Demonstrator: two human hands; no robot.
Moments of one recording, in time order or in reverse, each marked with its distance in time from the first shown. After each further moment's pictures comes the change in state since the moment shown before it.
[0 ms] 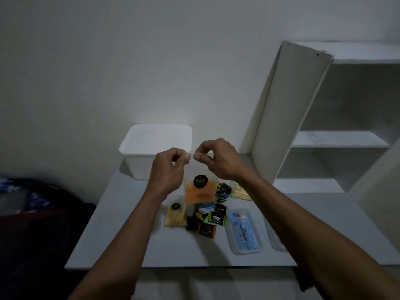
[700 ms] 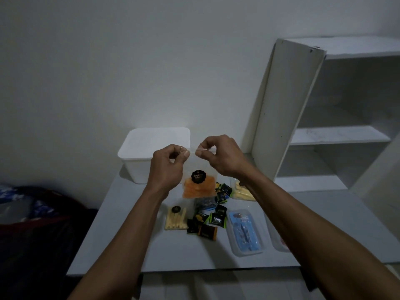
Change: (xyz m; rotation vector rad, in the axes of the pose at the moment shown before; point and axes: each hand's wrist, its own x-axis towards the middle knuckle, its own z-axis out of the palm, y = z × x) left_hand 0.007 0.016 0.010 -0.117 0.020 -0.004; right_hand -0.004 0.008 -0.018 0.156 0.061 0.034
